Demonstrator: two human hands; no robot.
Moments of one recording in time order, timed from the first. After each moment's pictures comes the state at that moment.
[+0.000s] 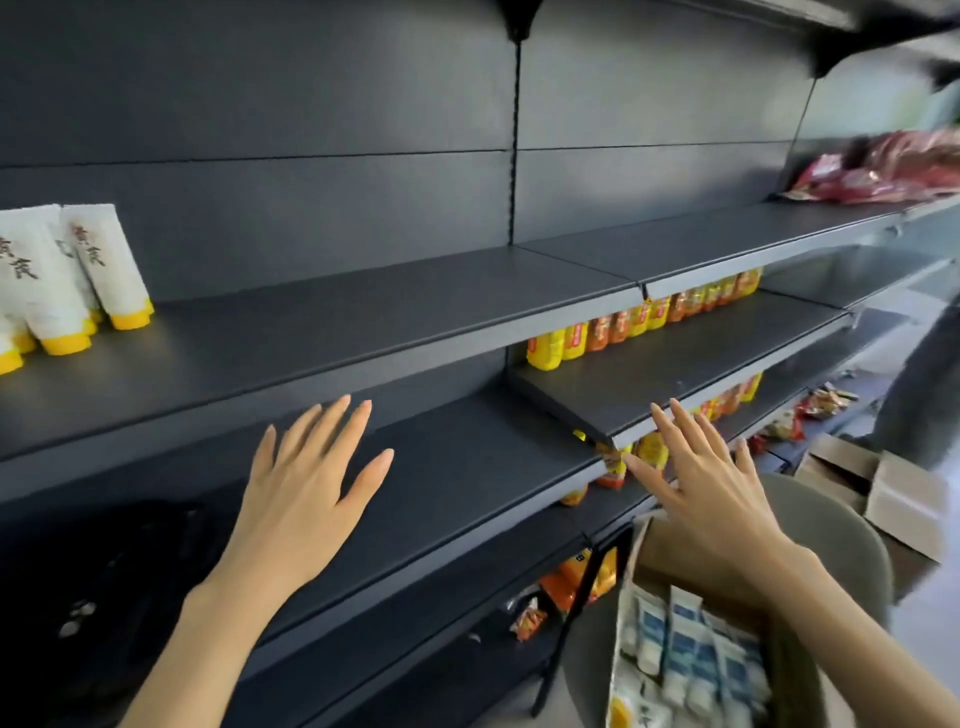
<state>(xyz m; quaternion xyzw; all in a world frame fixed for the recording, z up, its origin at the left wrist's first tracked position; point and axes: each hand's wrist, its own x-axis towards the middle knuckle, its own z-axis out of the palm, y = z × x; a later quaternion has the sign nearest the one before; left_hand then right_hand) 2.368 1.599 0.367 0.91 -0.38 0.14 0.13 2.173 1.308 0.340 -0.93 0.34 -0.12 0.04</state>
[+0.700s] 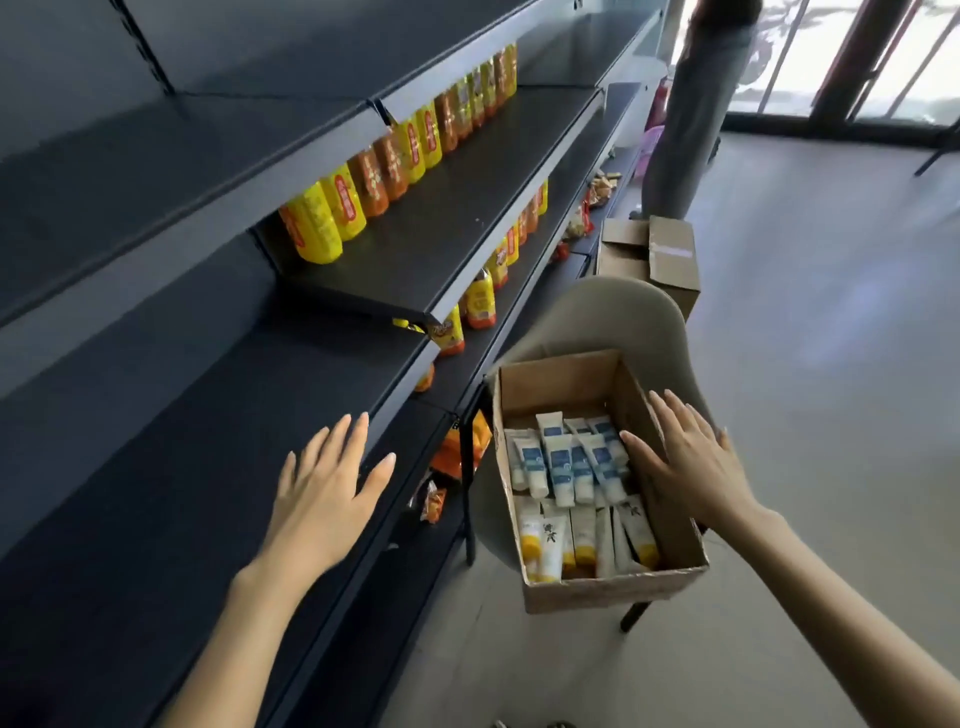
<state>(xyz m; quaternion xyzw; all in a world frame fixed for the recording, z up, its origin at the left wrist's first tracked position) 2.366 1.412 0.234 0.83 -0.55 -0.12 0.05 2.050 1.264 0.182 -0.78 0.61 -0.05 0.16</state>
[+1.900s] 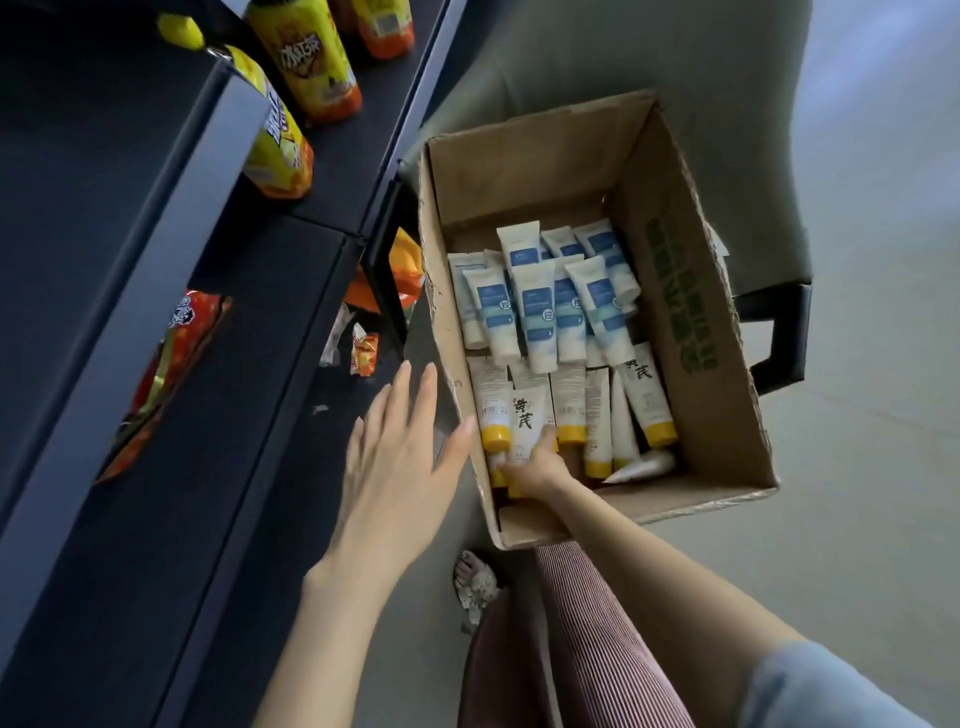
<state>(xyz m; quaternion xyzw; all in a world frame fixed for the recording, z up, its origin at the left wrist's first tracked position) 2.297 1.298 0.010 0.77 -0.54 -0.34 0.02 2.154 1.266 -0.151 -0.41 0.70 0.11 0.57</state>
